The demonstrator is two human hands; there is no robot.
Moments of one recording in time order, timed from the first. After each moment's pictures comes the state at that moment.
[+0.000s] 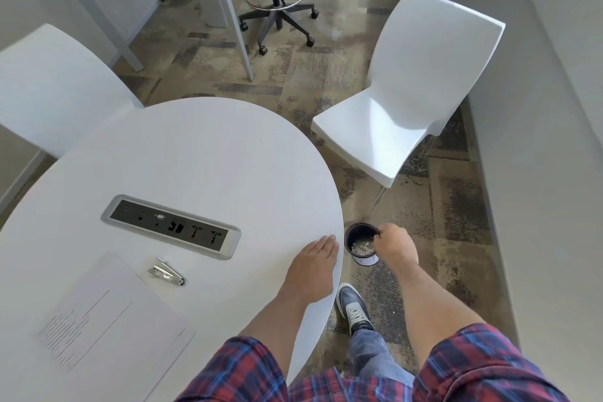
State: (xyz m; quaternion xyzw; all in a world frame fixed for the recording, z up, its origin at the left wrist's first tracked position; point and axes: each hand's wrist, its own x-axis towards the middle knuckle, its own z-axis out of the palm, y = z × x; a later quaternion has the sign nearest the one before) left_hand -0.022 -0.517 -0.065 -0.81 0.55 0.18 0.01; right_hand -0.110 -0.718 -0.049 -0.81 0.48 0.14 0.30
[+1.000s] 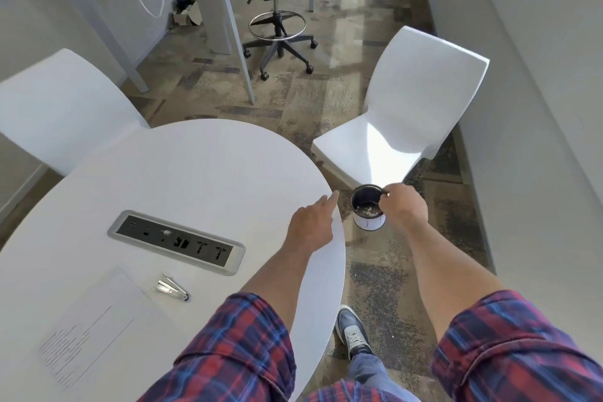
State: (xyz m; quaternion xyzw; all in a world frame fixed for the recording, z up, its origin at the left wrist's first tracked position) left_hand 0.057 -0.579 0.023 -0.87 0.46 0.12 -0.10; right_hand -0.045 -0.765 0.055 -0.86 0.46 0.06 0.21
